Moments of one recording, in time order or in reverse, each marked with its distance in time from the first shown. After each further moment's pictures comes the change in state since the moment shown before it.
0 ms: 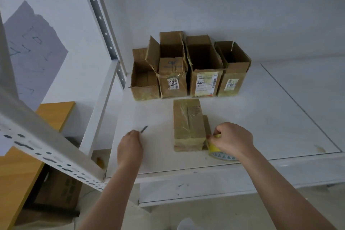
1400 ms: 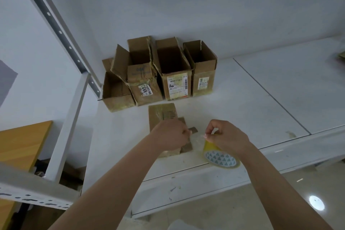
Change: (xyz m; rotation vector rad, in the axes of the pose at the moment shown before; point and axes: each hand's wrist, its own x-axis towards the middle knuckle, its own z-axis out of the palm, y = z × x) left_hand -0.016 0.184 -0.025 0.204 -0.582 0.690; right_hand -0.019 0.057 -0.025 0.473 -0.101 0.110
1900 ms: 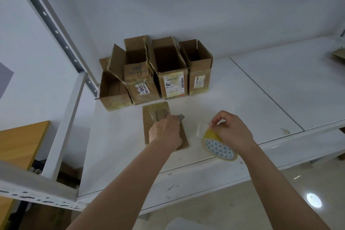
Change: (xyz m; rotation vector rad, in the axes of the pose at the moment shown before) left_hand 0.001 0.014 0.020 0.012 0.200 -0.343; right_hand -0.005 0.010 -0.011 0.163 0.195 0.050
